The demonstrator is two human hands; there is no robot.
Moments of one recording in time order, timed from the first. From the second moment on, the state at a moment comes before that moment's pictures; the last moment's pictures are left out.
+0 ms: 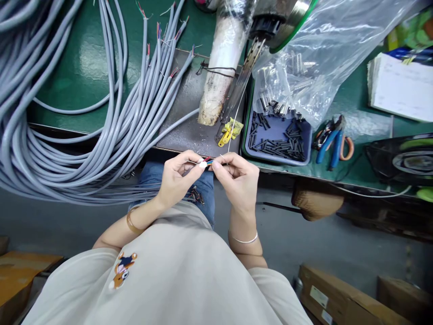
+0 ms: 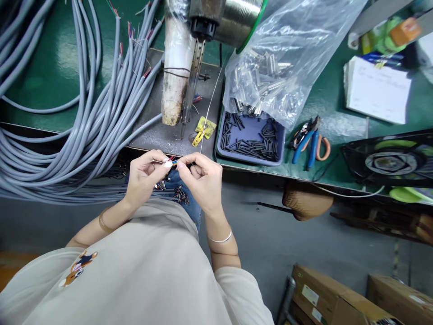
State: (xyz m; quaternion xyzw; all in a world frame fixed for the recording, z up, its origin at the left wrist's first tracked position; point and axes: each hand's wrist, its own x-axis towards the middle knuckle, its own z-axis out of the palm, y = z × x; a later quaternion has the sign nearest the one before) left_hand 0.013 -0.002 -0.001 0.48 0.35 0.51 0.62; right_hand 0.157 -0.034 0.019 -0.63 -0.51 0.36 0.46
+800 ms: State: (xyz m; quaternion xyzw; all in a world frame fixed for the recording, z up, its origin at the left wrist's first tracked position) left_hand 0.009 0.002 -0.004 0.45 0.37 0.50 0.64; right_hand 0.159 -0.044 0.021 -0.60 -0.62 0.23 0.45
